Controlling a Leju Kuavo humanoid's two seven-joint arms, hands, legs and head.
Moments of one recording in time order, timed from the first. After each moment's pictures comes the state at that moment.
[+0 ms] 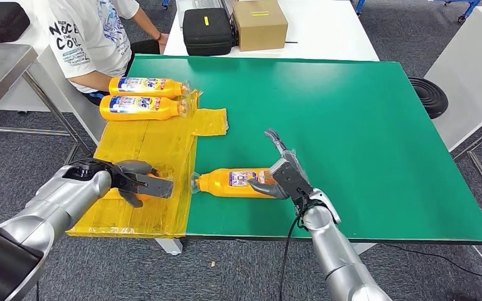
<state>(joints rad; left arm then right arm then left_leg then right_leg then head) -0.92 0.14 -0.86 -0.39 -0.84 -0.44 -0.28 -0.41 0.13 0.16 -0.97 0.48 0.06 -0.53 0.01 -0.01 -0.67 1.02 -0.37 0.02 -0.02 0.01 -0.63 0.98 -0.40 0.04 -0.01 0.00</state>
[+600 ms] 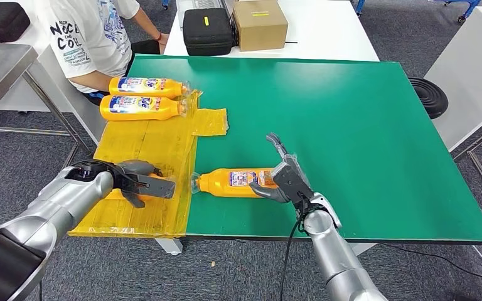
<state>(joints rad) -0.92 0.12 -0.86 -0.38 -0.84 -0.46 -0.29 -0.38 0.13 0.15 -0.99 0.48 0.05 -0.52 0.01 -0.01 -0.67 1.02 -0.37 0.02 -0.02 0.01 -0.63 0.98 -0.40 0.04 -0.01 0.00</state>
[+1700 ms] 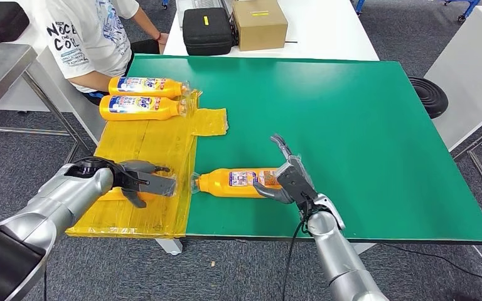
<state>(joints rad) -0.93 0.12 -0.87 -0.38 -0.80 -0.48 -0.31 -0.37 0.12 0.14 -0.99 0.48 0.05 -0.51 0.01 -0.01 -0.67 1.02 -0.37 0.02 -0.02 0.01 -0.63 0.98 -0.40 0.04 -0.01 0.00</state>
